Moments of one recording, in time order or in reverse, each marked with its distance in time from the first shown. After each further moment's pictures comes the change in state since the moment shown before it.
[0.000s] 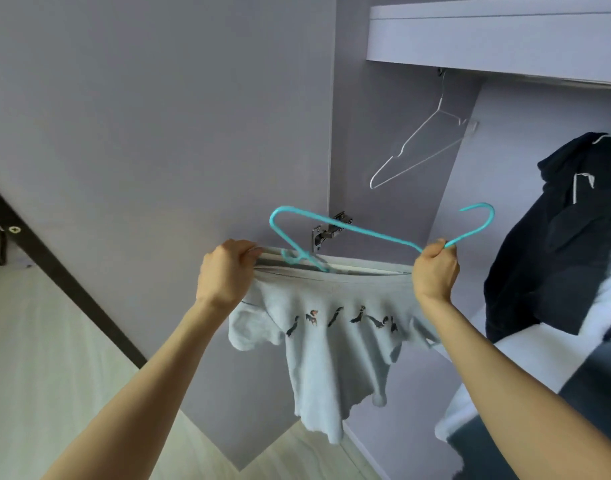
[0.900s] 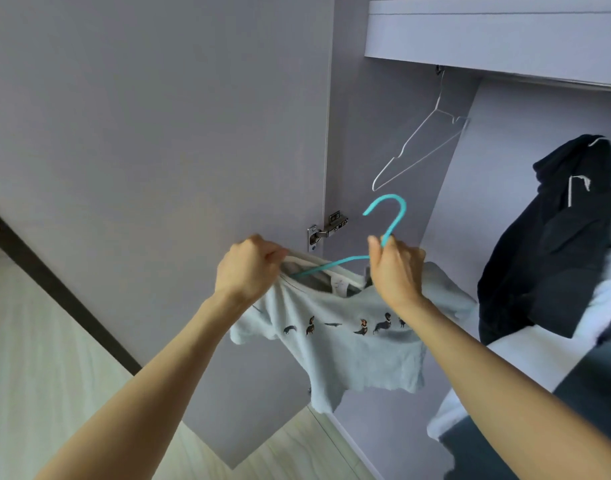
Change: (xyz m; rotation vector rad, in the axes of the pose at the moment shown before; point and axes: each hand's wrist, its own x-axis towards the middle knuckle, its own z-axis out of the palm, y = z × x) left_hand 0.003 0.027 0.014 0.097 -0.109 0.107; right_hand -0.020 -0.010 0.019 -0.558 -0.250 -0.568
